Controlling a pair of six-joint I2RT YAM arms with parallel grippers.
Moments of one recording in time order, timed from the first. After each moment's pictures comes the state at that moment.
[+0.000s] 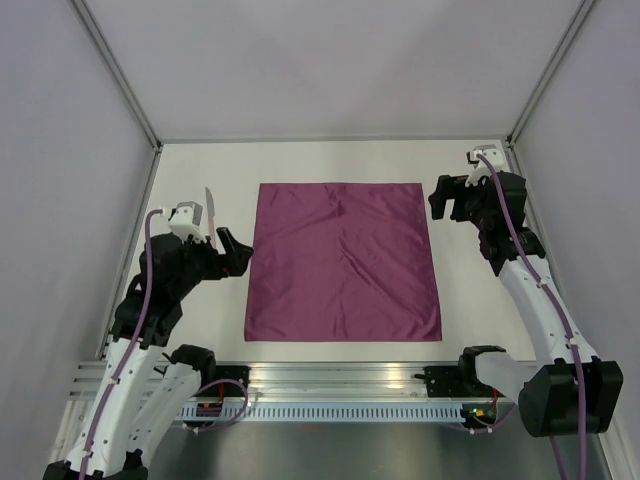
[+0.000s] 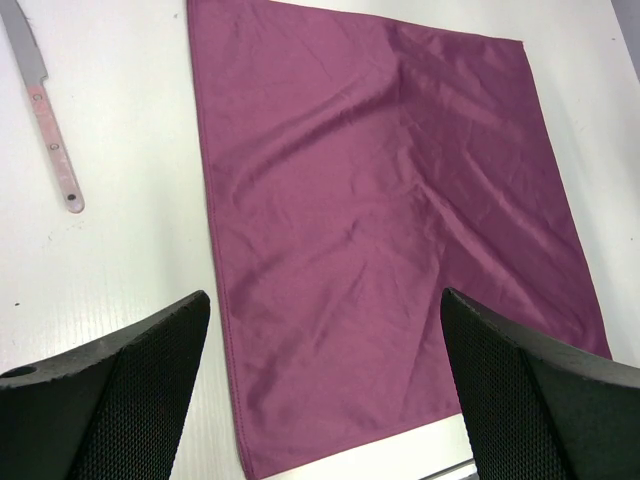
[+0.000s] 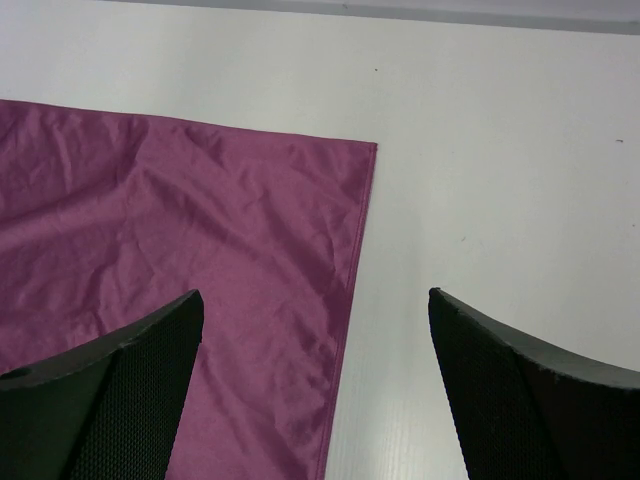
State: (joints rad) left arm -0.23 0.60 0.79 -0.61 0.11 -0.35; right arm 0.04 1.09 0.91 -0.20 -0.15 0.03
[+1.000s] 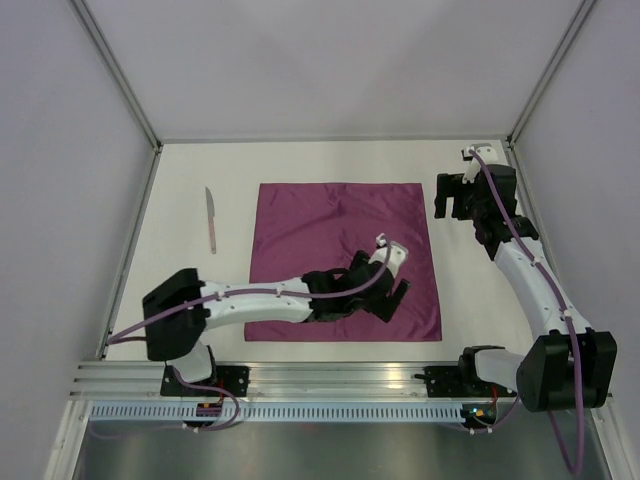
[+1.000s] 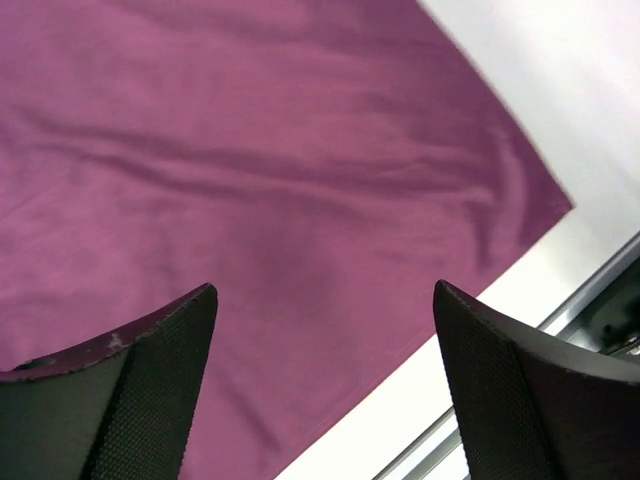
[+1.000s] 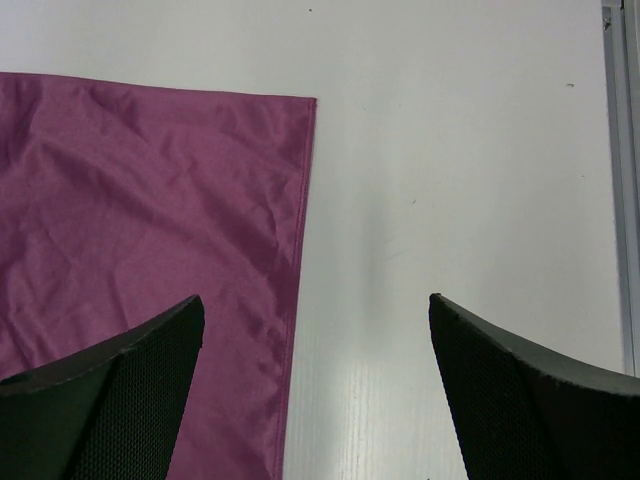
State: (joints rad) left arm -1.23 1.58 1.09 -0.24 -0.35 -0.42; right arm 0.04 1.22 0.98 -0.28 -0.02 -0.02
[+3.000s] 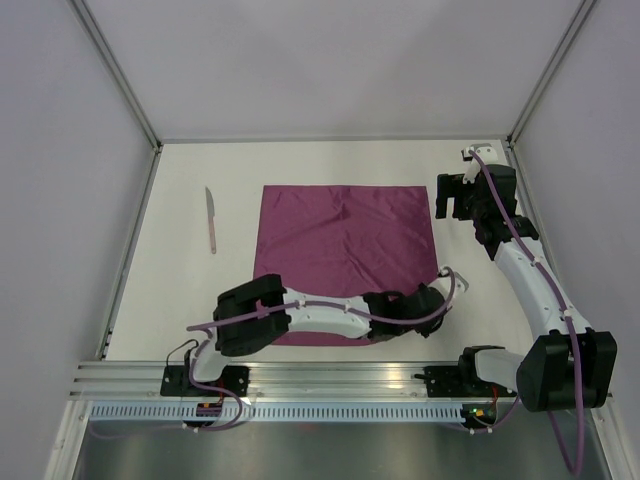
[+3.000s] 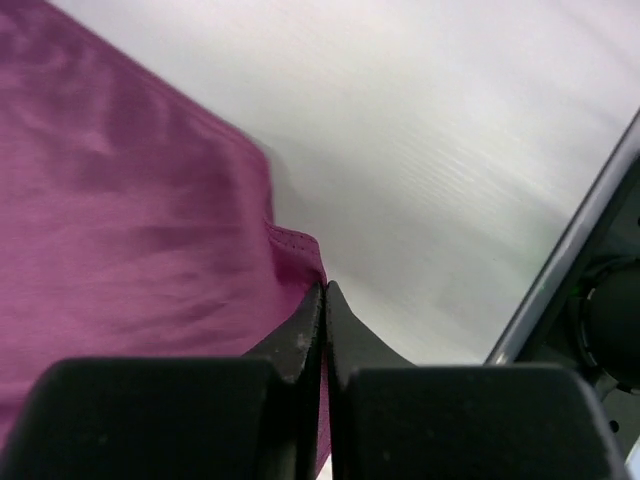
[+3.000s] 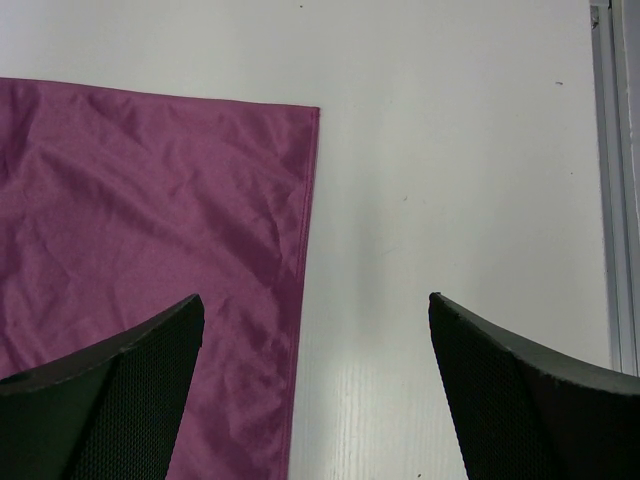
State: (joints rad) left arm -1.41 2.10 1.45 0.02 -0.33 -0.27; right arm 0.04 1.22 0.98 -0.29 0.00 -0.03
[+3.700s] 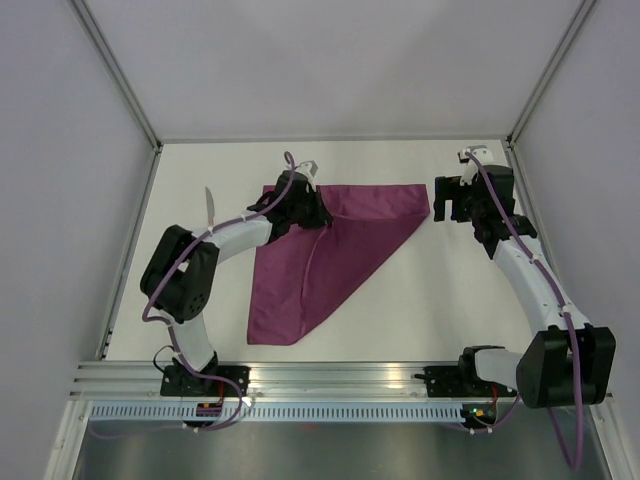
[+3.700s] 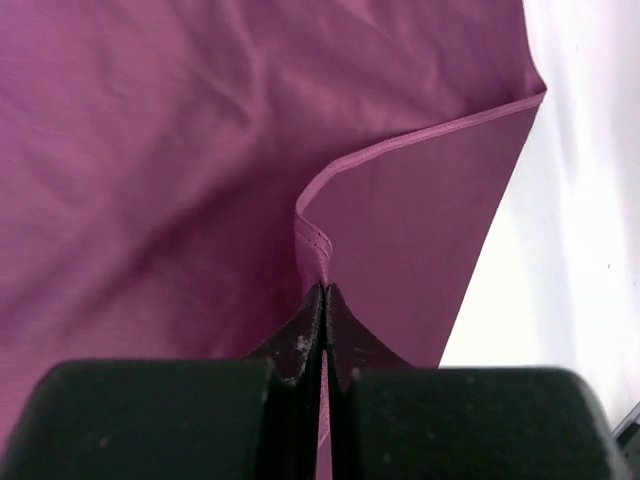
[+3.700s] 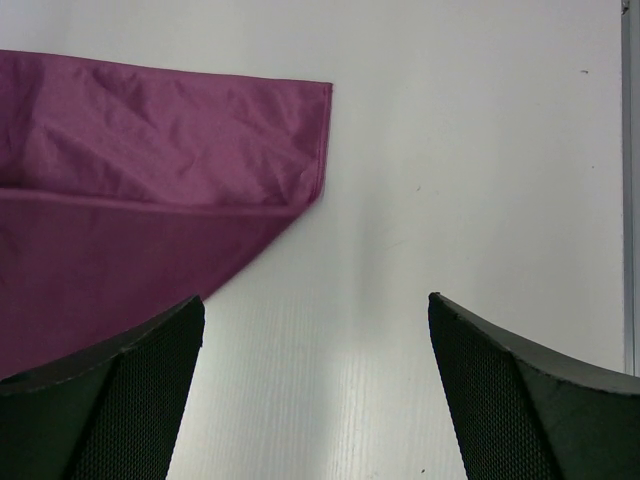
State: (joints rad) left arm -0.58 1.82 1.16 0.03 0.15 -0.55; right arm 0.04 1.23 0.98 -0.30 -0.03 -0.04
